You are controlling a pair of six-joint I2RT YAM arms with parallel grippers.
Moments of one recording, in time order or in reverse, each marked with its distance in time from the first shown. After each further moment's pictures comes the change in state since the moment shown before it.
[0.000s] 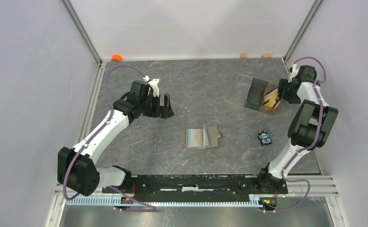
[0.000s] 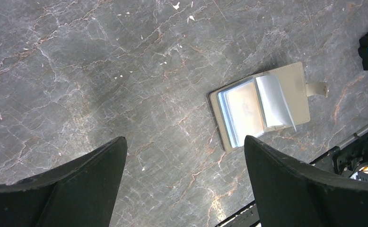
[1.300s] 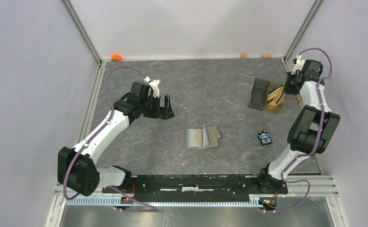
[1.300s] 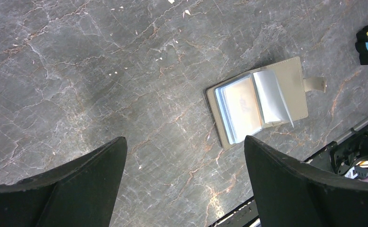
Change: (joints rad) left arm 0.000 0.000 -0.011 0.000 0.021 0.000; right arm -0.002 -0.081 0.028 0.042 -0.081 0.008
